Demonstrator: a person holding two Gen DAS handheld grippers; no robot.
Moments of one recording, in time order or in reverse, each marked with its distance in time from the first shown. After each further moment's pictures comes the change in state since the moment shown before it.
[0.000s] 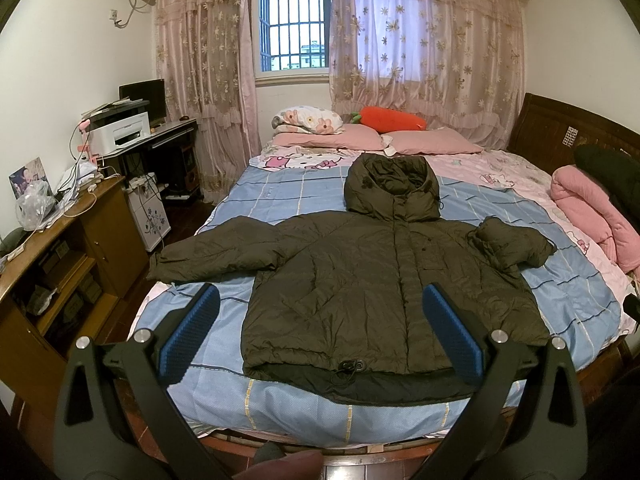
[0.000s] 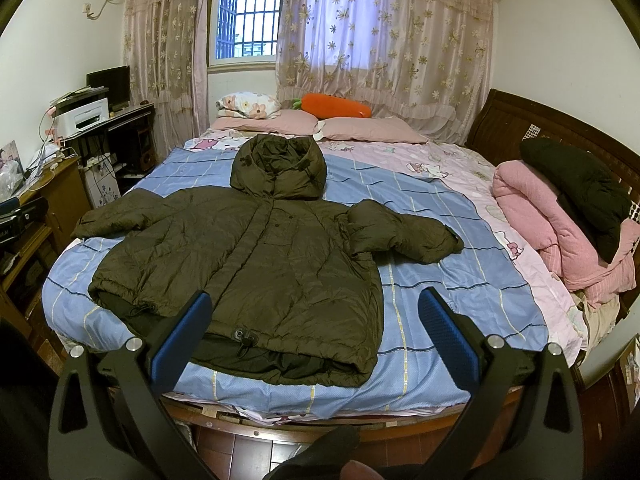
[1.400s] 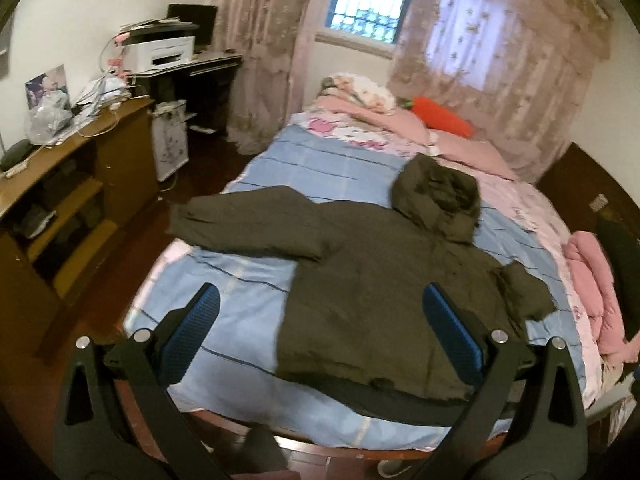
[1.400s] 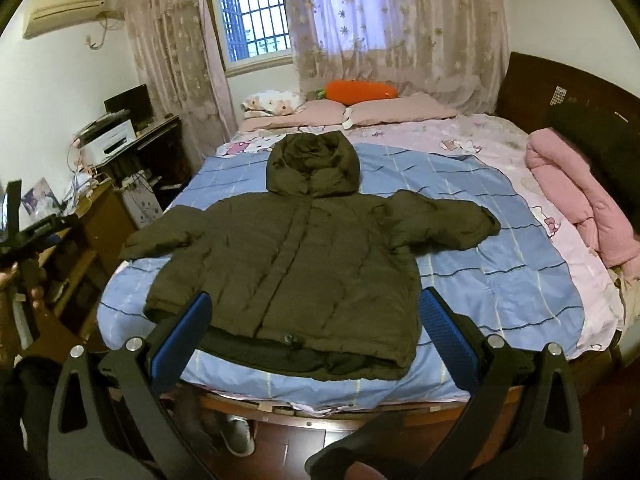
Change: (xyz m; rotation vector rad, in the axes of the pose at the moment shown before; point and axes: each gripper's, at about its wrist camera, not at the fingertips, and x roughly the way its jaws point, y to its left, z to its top) left arm 0.053 0.138 0.054 -0.293 0.182 0.018; right arm -0.020 -0.021 0.051 0.125 0.054 0.195
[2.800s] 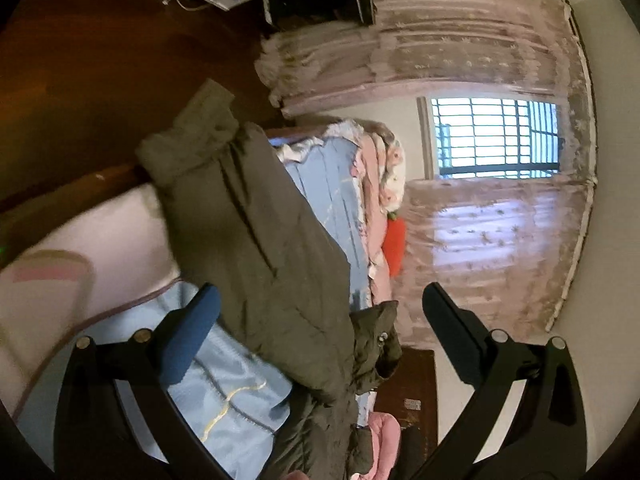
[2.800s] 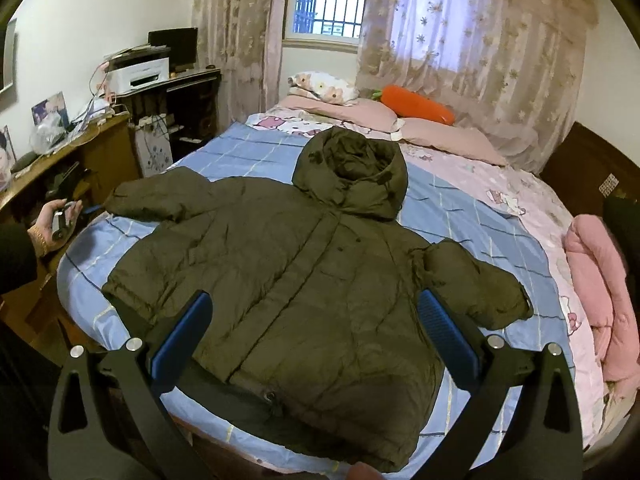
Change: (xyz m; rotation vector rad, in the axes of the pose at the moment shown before) left arm 0.331 0.305 -0.008 -0.990 0.016 -0.601; right arm 0.145 0.061 0.032 -0.334 0.059 -0.001
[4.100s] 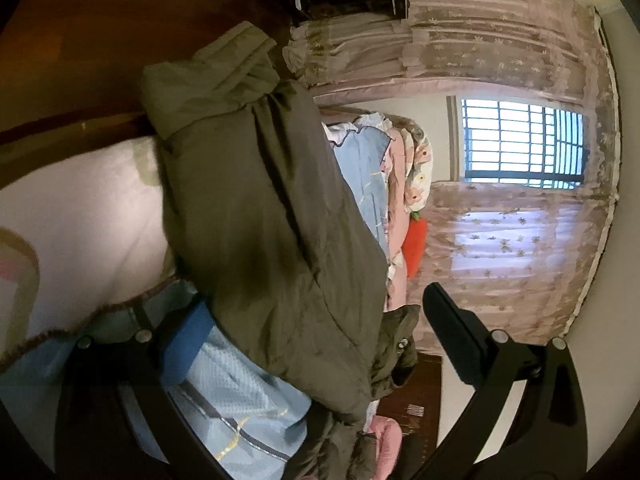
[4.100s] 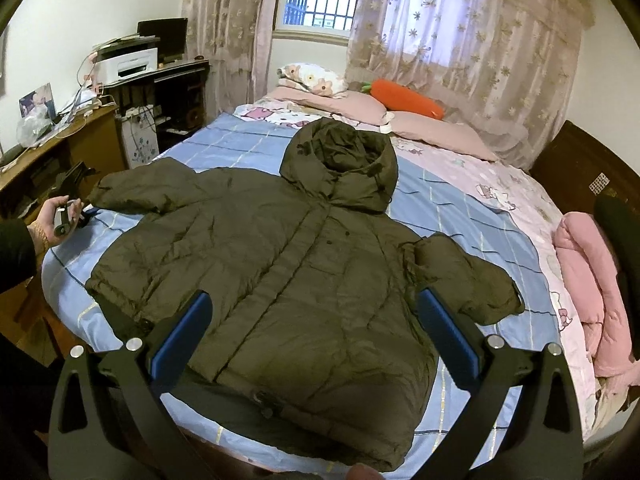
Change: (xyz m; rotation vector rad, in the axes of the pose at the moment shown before) left arm 0.052 0.023 -0.002 -0.063 0.016 0.092; right arm 0.012 0.003 -0.003 -0.004 0.023 -0.053
